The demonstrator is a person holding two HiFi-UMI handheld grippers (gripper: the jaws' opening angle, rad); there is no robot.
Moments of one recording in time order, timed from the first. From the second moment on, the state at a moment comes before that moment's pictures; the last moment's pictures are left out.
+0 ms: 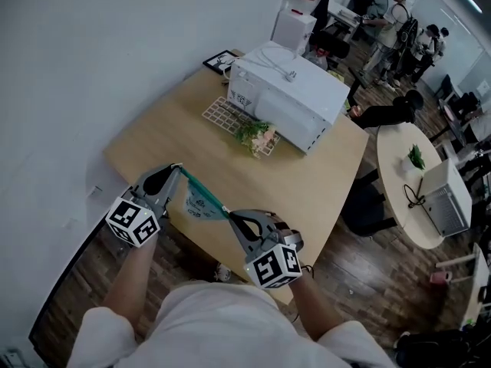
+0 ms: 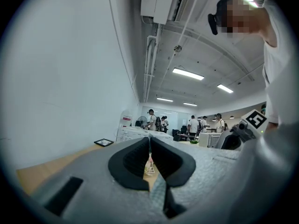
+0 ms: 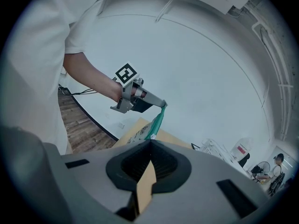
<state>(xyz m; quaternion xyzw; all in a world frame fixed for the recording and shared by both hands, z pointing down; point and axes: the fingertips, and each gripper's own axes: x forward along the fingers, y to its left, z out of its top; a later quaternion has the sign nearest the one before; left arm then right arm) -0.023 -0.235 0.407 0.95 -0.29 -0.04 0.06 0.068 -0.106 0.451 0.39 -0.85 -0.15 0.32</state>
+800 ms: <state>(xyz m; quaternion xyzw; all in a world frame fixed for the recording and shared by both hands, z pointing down) -0.068 -0.253 0.404 0.94 -0.32 -0.04 0.05 0.072 -0.080 0.454 0.43 -0.85 -0.11 0.28</state>
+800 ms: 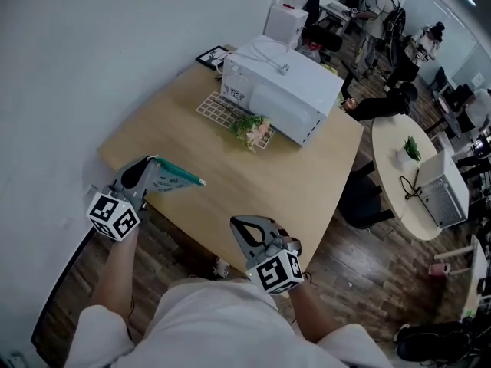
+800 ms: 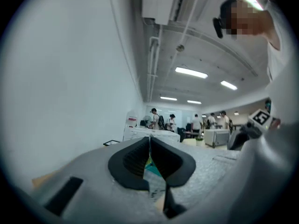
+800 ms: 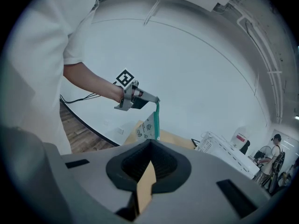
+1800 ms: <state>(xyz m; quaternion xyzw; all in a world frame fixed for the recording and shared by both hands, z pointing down) -0.081 -0.229 0.394 0.94 -0.33 -0.06 0.05 0.060 -0.113 0.449 0.46 -0.86 -0.05 0.23</state>
